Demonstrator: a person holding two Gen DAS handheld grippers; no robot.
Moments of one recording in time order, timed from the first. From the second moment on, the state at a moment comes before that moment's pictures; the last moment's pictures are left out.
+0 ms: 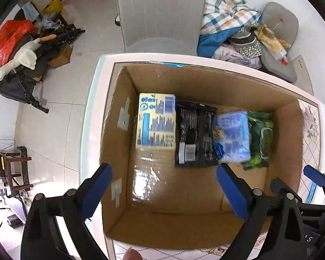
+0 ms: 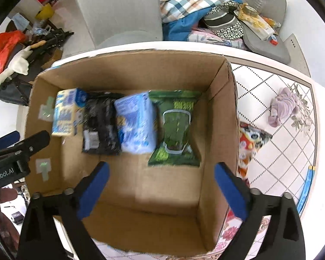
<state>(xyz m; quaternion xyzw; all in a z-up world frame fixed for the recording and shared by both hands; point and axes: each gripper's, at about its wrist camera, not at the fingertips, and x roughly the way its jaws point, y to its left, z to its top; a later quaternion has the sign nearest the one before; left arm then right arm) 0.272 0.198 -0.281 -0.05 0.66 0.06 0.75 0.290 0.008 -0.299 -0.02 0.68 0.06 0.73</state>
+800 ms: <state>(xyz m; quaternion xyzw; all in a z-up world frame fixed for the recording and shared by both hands) 0.165 0.140 -0.152 0.00 0.56 0.09 0.82 0.177 -0.038 -0.168 0.04 0.60 0.11 0.79</state>
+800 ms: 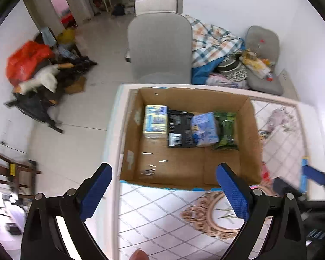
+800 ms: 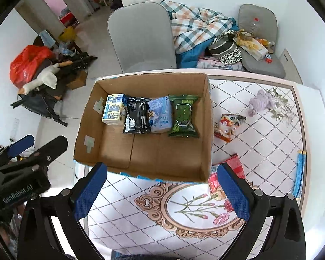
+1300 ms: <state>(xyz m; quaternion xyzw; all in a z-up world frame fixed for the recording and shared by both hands) 0.216 0.047 -0.263 0.06 0.63 0.10 0.76 0.188 -0.242 -0.377 0.37 0.70 -0.09 0.60</state>
